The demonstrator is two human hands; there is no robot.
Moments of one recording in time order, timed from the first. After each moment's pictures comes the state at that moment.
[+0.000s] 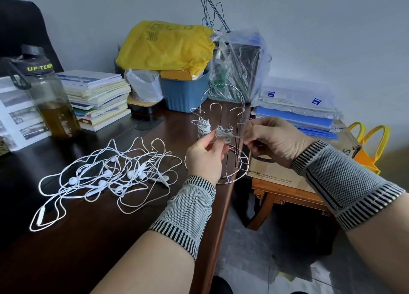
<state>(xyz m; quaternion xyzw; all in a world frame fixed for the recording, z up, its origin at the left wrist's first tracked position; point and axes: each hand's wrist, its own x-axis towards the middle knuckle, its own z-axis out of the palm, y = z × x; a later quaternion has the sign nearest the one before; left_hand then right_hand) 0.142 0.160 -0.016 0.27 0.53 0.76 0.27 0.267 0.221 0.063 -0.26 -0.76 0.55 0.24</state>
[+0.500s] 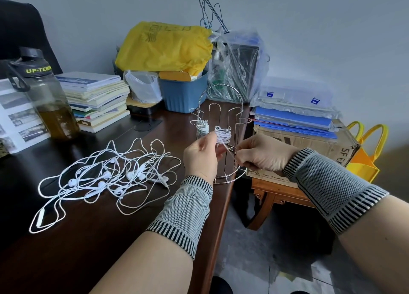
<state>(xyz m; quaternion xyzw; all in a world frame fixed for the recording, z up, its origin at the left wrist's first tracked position) 0.143 0.154 -0.006 0.22 0.52 0.78 0.29 0.262 0.218 0.046 -0.33 -0.85 0.39 0.10</state>
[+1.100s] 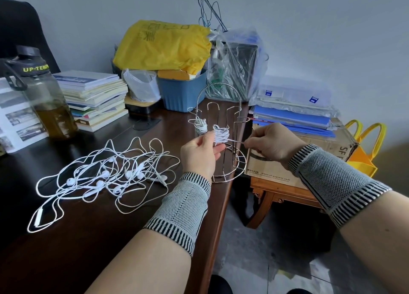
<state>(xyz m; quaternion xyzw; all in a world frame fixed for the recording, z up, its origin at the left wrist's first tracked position) 0.143 0.153 -0.002 0.19 0.53 0.77 0.29 0.269 0.241 0.041 -0.42 -0.80 0.35 0.24</state>
